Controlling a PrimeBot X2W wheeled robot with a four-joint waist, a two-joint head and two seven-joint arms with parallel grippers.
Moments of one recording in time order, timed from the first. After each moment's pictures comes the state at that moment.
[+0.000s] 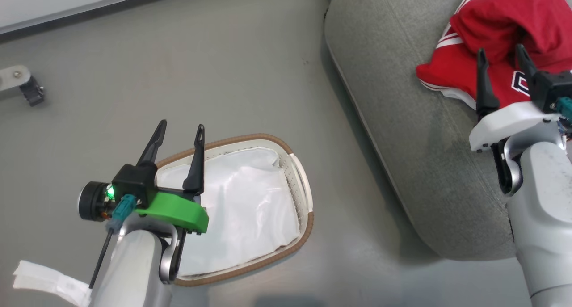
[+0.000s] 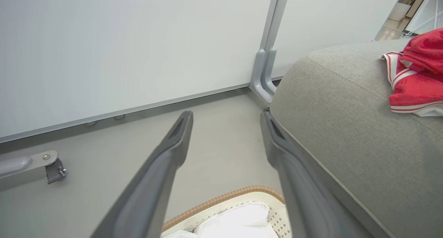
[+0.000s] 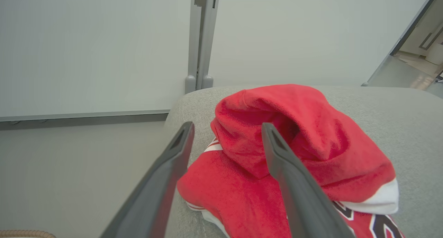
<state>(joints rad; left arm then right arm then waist) -0.35 0.09 -0.22 0.36 -0.19 -0.11 -0.26 -0.66 -0.17 -0.09 0.59 0.06 0.13 -0.26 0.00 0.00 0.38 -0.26</state>
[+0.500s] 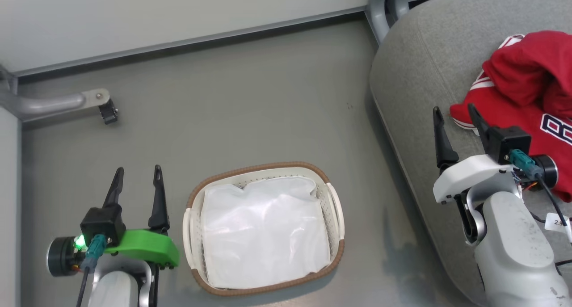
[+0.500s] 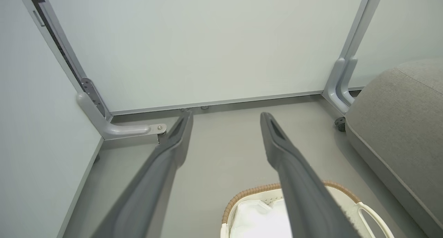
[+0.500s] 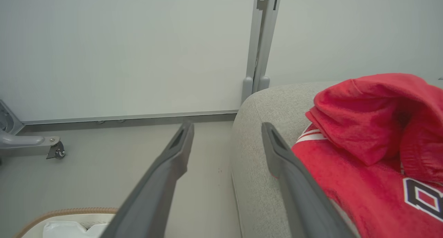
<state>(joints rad) -0.20 0.06 -0.02 0.36 -0.12 -0.07 -0.26 -0.49 -0.08 -0.04 0.56 0.08 0.13 -0.26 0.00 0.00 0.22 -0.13</state>
